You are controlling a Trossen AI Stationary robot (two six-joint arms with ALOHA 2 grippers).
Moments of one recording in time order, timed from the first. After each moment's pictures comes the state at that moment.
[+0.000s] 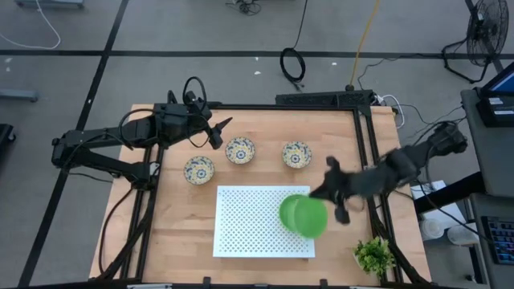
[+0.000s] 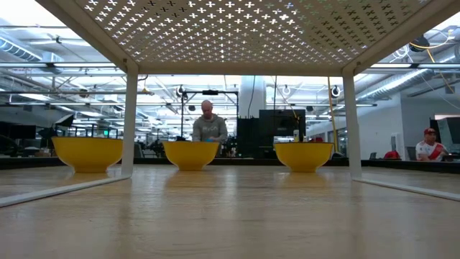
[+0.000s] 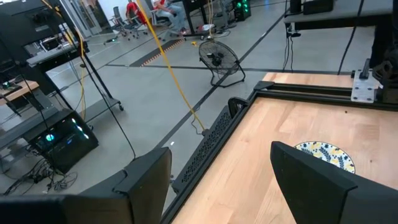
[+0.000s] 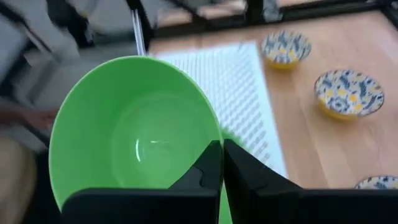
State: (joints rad) left arm 0.15 1.10 1.10 -0.26 -0.47 0.13; right arm 0.50 1.14 1.29 -0.77 0.28 0.43
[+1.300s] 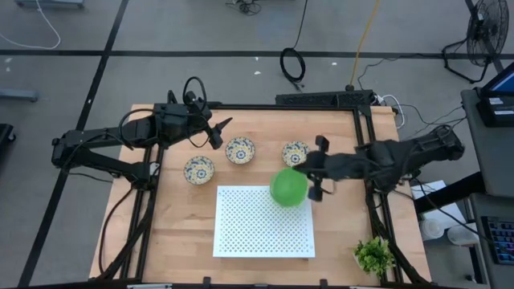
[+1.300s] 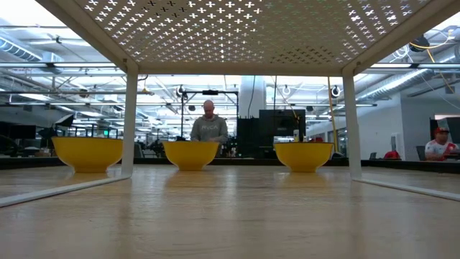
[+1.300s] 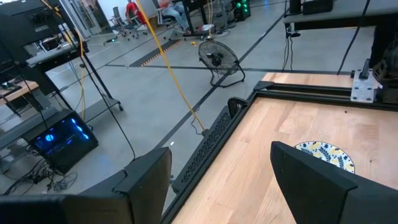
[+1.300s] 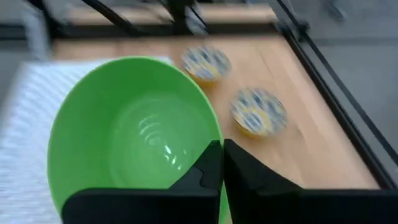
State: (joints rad) left arm 0.15 1.10 1.10 -0.26 -0.47 0.13; right arm 0.29 1.24 1.32 -0.75 0.42 0.24
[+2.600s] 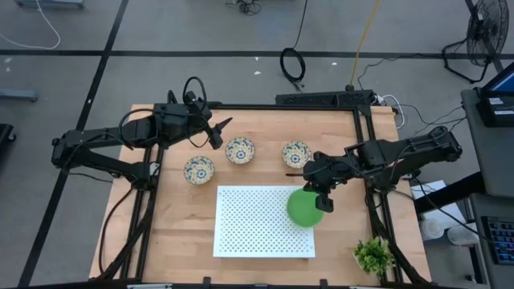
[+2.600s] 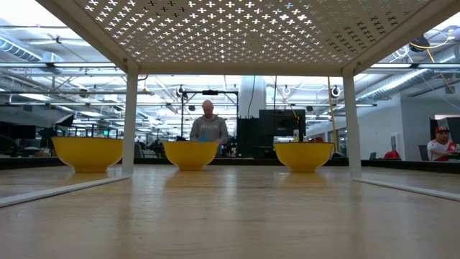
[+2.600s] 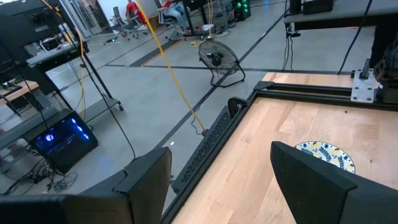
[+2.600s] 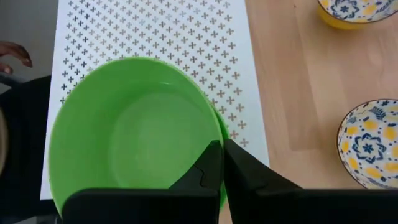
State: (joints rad) left arm 0.15 1.10 1.10 -0.26 -0.47 0.13; right arm 0.25 1.29 1.32 -0.96 0.00 0.38
